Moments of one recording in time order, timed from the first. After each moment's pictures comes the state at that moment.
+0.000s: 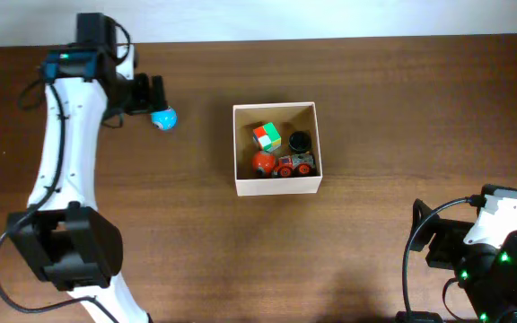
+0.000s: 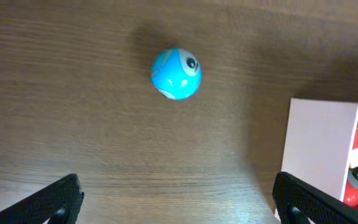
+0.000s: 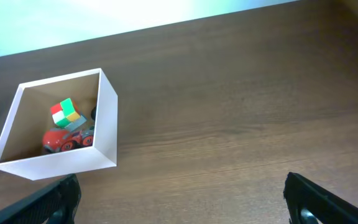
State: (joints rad) left arm 0.04 1.98 1.98 -1.21 0.08 -0.09; right arm -0.08 0.55 1.06 -1.06 -0.02 0.13
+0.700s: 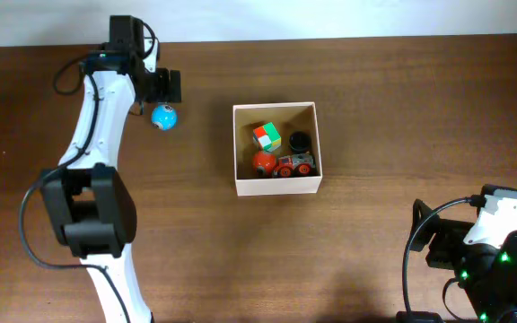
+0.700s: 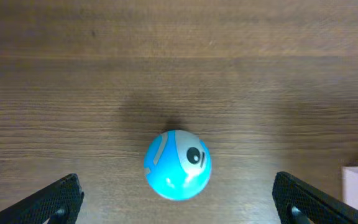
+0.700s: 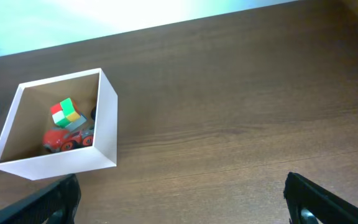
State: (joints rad) left arm -0.01 2.18 1.98 -0.91 0.00 0.00; right arm -0.08 0.55 1.06 -1.06 -0.02 0.13
